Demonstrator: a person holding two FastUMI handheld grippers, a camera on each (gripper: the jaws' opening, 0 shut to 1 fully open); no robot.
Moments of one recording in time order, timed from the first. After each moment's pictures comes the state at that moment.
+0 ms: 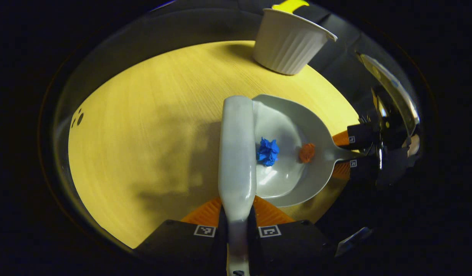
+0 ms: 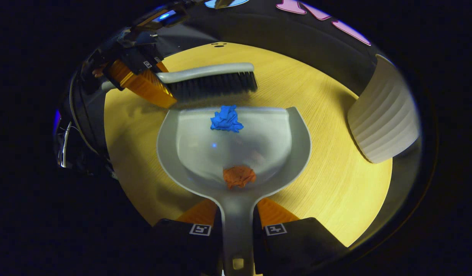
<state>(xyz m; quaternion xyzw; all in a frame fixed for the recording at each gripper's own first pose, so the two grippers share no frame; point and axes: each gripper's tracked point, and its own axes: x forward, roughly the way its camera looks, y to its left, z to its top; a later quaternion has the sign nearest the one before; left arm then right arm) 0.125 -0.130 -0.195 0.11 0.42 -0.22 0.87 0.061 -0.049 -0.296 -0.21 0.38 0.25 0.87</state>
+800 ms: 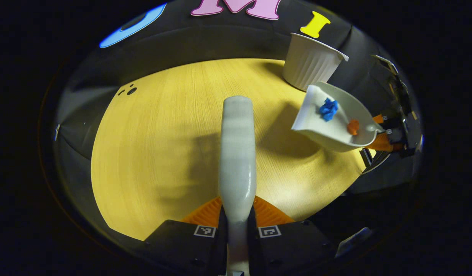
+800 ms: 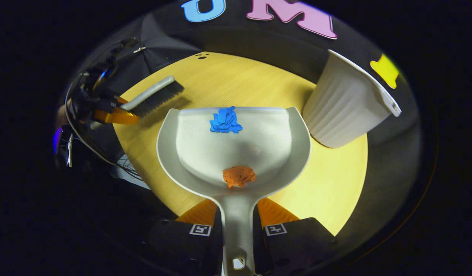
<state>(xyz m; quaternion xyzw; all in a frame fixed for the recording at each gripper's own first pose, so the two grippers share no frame) 0.061 -0.083 -0.207 0.06 0.37 -0.11 0.92 0.044 -0.169 -0.194 -0.17 0.39 0.21 0.88</state>
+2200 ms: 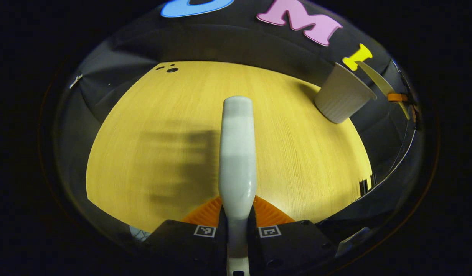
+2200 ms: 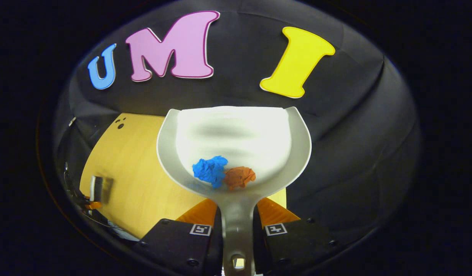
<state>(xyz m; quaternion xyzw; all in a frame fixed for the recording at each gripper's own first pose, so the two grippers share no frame) 0.052 -0.006 -0.203 -0.10 0.34 -0.04 0.93 0.211 -0.329 0.024 -0.06 0.29 -0.04 0.96</state>
